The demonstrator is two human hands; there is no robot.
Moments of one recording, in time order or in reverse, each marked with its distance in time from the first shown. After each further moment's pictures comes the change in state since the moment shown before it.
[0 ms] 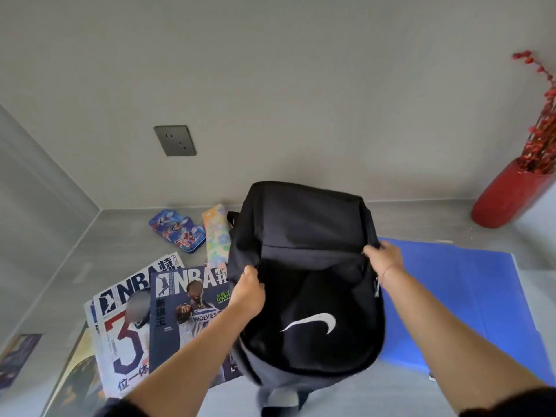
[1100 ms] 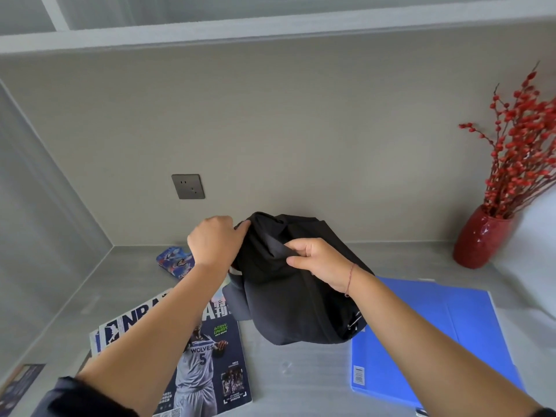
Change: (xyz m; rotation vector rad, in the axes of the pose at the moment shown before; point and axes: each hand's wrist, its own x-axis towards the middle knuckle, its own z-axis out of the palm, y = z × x) left_hand -0.039 0.096 -0.158 0.302 0.764 0.113; right_hand -0.115 -0.114 0.002 0.079 -0.900 -0.592
